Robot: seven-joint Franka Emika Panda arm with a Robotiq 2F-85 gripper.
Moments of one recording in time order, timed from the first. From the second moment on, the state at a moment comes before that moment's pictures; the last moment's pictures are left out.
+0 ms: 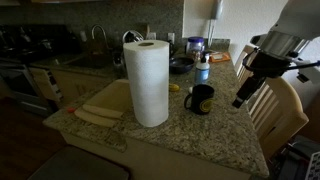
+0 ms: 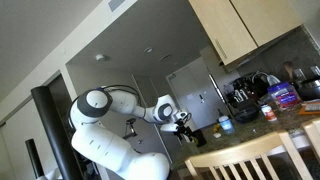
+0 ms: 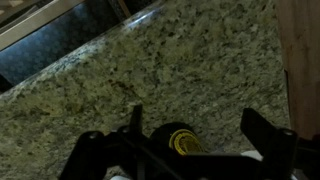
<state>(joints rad) 0.21 -0.61 0.10 -2.74 0.25 2.37 0.07</state>
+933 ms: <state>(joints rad) 0.14 -0.64 0.12 -2.68 0.17 2.41 0.23</state>
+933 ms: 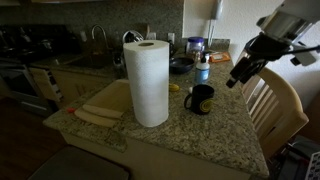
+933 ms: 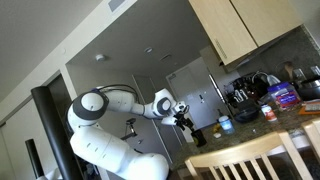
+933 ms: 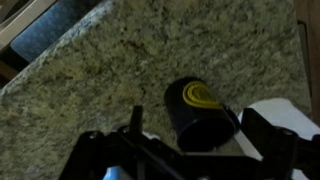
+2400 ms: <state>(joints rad) -0.08 -0.31 0.13 -2.00 -0.03 2.08 0.45</state>
